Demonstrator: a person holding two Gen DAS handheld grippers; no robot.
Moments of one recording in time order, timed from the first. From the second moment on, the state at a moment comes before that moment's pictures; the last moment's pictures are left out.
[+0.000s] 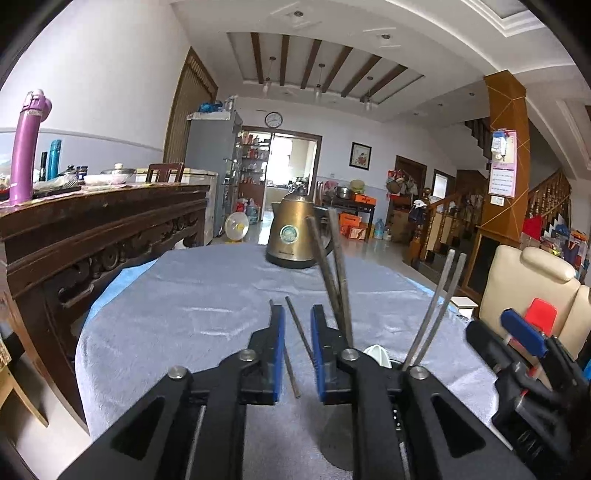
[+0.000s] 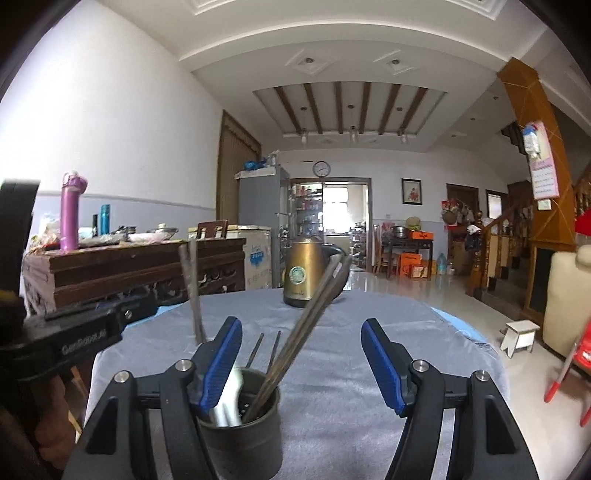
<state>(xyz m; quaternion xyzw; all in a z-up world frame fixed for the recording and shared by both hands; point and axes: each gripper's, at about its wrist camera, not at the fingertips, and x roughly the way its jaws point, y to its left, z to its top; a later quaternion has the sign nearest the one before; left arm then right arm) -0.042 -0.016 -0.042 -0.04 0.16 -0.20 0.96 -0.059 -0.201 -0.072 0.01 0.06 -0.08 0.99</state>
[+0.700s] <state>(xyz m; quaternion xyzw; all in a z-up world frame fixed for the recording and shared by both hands) -0.012 -0.011 -0.055 0.00 0.29 -0.12 0.95 -0.043 -0.234 -0.076 0.05 0.16 -0.13 0.98</state>
